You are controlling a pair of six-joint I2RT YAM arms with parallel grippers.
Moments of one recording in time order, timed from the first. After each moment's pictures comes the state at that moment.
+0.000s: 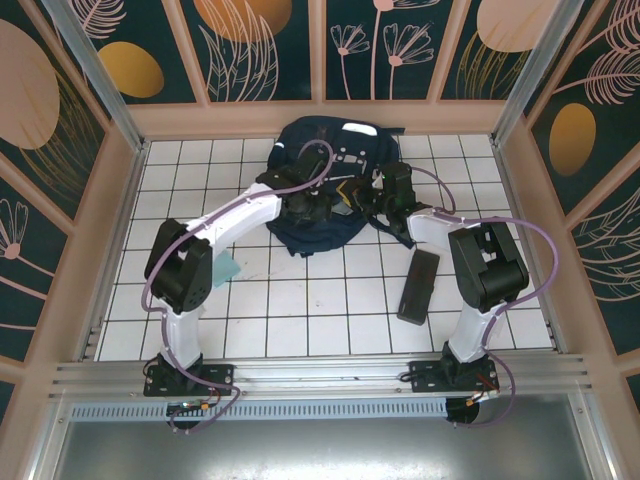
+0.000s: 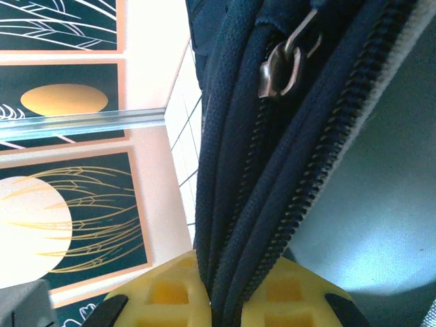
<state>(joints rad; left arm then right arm) -0.65 1.94 1.62 -0.70 0.00 -0.48 0.39 1.80 1.03 0.34 -0.50 1.28</state>
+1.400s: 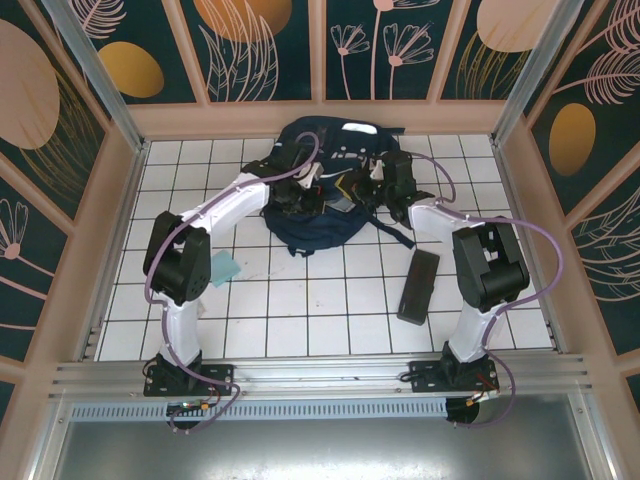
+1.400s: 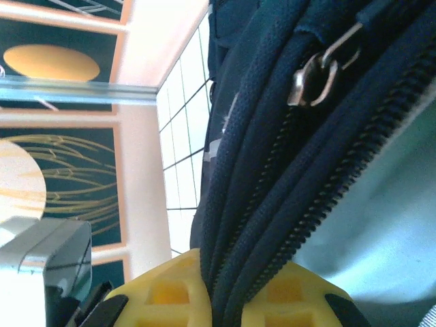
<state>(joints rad) -0.53 1.99 1.66 -0.70 0.36 -0.38 0.38 1.80 1.14 0.17 -0.55 1.07</state>
